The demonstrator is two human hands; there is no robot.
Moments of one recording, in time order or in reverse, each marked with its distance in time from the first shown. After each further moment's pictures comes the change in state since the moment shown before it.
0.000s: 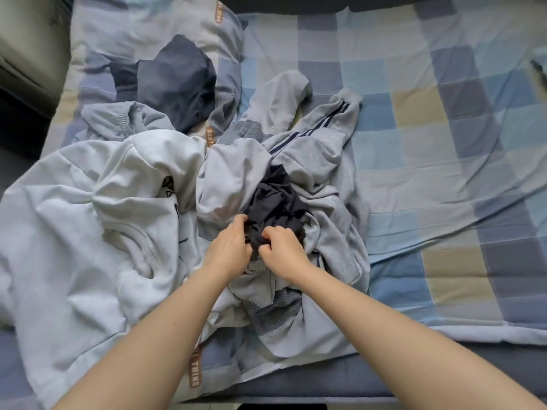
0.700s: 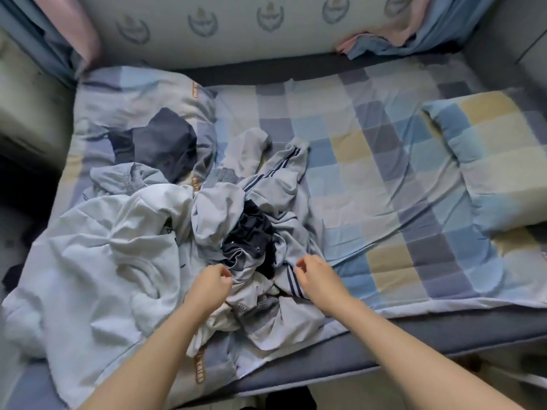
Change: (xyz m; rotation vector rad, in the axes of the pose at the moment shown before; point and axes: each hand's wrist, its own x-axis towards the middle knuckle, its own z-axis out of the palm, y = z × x) left_hand -0.120 0.055 -0.087 -0.124 -0.102 -0.133; right_hand -0.168 0.000 -0.109 -0.026 0.172 0.204
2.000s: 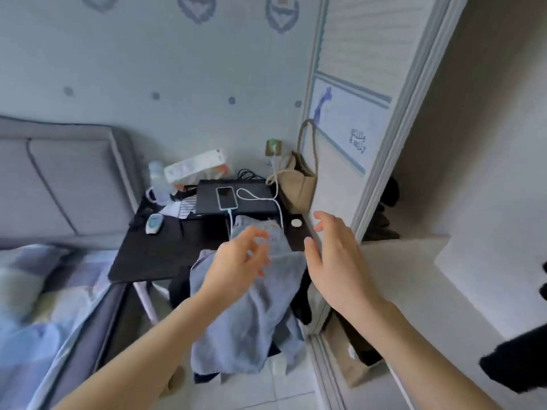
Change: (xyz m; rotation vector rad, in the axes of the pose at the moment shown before) left_hand -0.869 0.344 0.358 0.042 -0.888 1.709; right_hand -1.005 0.208 -0.081 -0.152 1.556 1.018
